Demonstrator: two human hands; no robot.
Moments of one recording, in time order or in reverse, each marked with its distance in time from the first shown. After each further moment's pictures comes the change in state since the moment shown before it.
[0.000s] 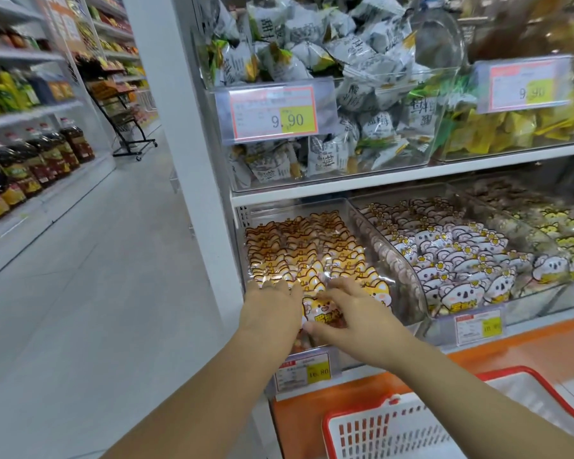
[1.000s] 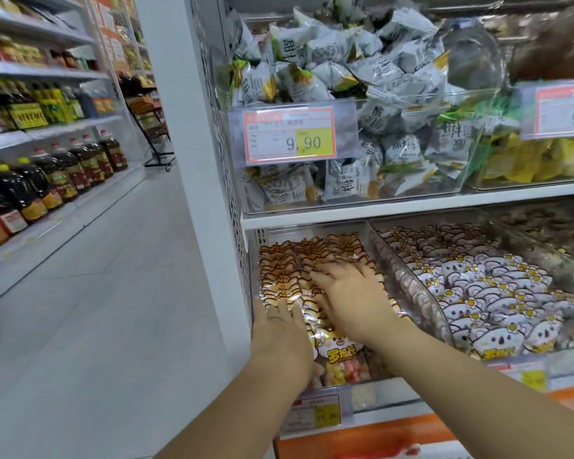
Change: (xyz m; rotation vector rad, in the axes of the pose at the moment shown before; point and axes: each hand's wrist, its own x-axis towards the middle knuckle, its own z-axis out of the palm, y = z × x) left_hand 0.028 0.010 0.011 0.026 -0.239 -0.116; right_hand 0.090 0.008 0.001 -0.461 0.069 -0.188
